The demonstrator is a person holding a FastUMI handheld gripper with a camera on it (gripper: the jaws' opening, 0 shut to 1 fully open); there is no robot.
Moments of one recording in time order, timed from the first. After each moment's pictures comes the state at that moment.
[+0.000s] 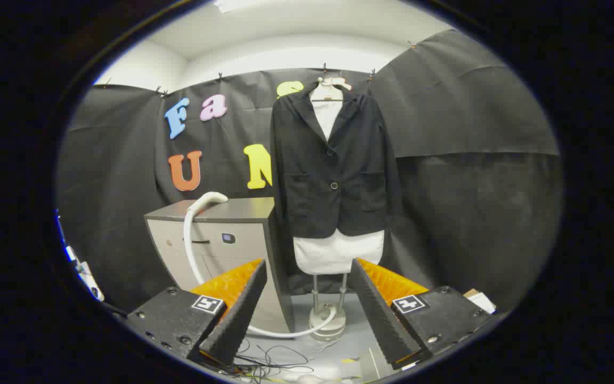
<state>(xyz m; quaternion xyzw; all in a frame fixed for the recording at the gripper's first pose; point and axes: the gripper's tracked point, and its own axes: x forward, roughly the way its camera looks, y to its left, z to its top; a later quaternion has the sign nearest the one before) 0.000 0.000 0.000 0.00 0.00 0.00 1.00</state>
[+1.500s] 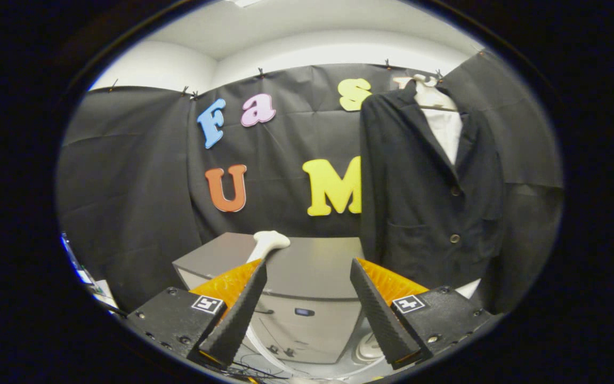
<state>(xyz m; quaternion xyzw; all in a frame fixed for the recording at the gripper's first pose) 0.200 0.242 0.153 -0.03 -0.01 0.13 0.99</state>
